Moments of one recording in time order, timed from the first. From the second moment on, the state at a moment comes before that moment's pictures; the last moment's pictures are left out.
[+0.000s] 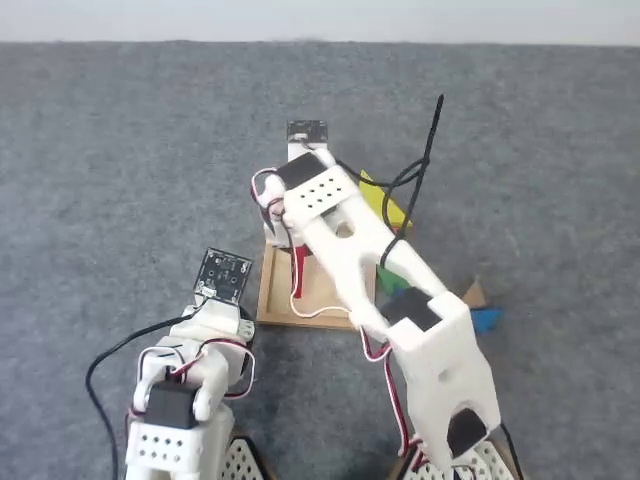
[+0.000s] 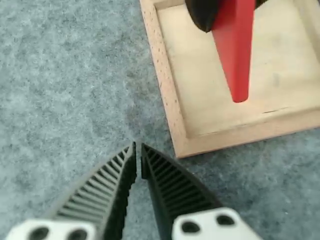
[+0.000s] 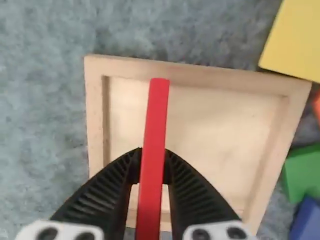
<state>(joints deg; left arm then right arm) 1.6 -103.2 97.1 72.0 -4.0 -40.2 33.8 -24.0 83.3 -34.3</state>
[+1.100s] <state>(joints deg) 1.5 -103.2 97.1 72.0 -4.0 -33.1 33.3 -24.9 90.2 -23.4</state>
